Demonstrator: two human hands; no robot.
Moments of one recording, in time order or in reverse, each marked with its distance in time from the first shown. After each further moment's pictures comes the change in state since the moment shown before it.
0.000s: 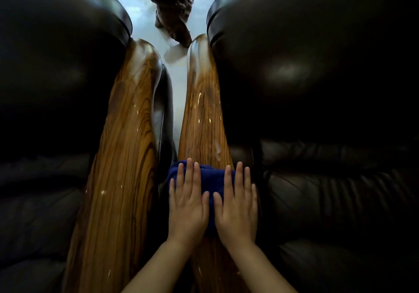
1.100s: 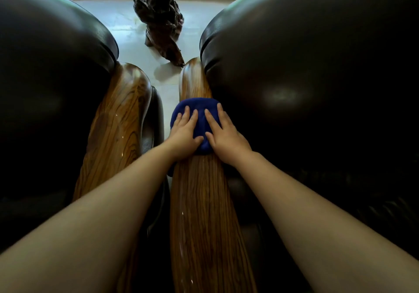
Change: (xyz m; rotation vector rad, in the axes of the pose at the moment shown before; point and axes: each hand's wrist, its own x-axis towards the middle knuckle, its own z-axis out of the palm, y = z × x) left_hand 0.257 0.000 -0.044 0.007 -0.328 0.013; right_hand 0.253 -0.014 -0.015 0.032 -0.293 -0.212
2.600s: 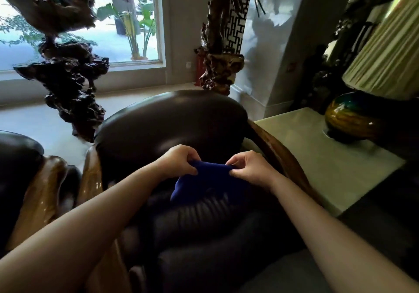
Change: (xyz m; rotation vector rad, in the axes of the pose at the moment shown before) left_hand -0.381 0.508 -0.041 0.018 -0.144 0.463; right_hand -0.588 0.120 -0.404 0.381 0.260 0.220
